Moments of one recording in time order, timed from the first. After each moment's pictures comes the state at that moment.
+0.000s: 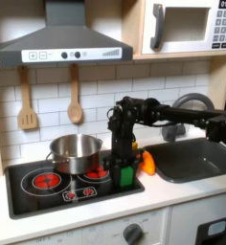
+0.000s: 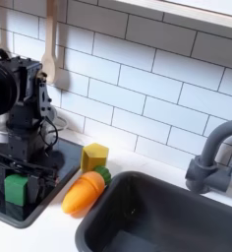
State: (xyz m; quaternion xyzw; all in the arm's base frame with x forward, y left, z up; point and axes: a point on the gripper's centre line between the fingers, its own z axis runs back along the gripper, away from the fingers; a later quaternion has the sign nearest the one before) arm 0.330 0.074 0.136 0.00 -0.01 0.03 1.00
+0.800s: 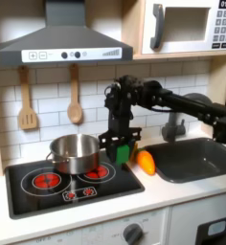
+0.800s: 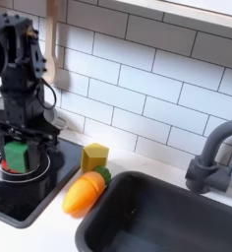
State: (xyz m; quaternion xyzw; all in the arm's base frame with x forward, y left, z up) arm 0.341 0.082 0.191 -0.01 -0.07 0.03 1.00
